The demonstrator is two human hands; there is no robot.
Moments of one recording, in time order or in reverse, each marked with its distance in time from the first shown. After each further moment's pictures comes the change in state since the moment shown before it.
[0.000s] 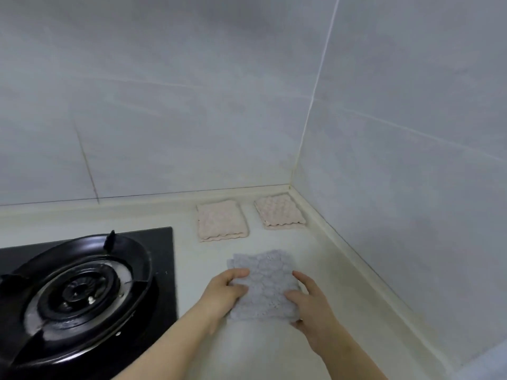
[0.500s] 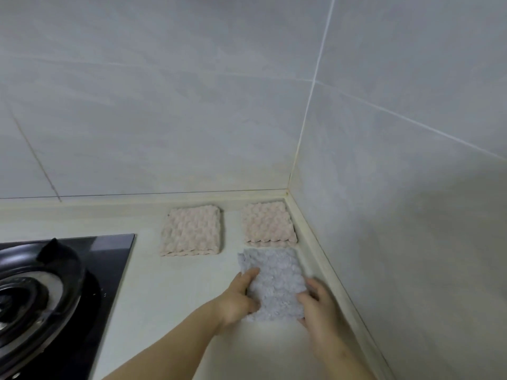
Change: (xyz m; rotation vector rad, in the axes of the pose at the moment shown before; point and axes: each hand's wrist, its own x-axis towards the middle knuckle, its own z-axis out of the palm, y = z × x) left_hand 0.118 0.021 0.105 0.293 -0.158 -0.051; right_hand 0.144 -0.035 -0.084 -0.112 0.028 -0.052
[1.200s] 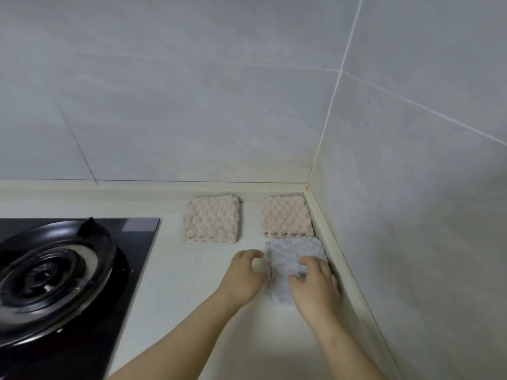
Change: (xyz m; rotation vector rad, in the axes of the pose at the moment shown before) left_hand -0.018 0.025 0.002 0.232 0.416 0.060; right_hand -0.008 -0.032 0.018 -0.833 0.019 -0.340
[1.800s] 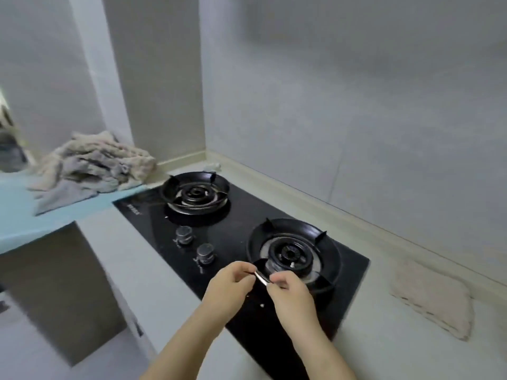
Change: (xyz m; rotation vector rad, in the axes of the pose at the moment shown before) left_hand -0.246 -0.158 -0.221 -0.490 0.805 -0.311; right_hand -0.203 -0.234 0.165 0.375 -0.727 -0.561
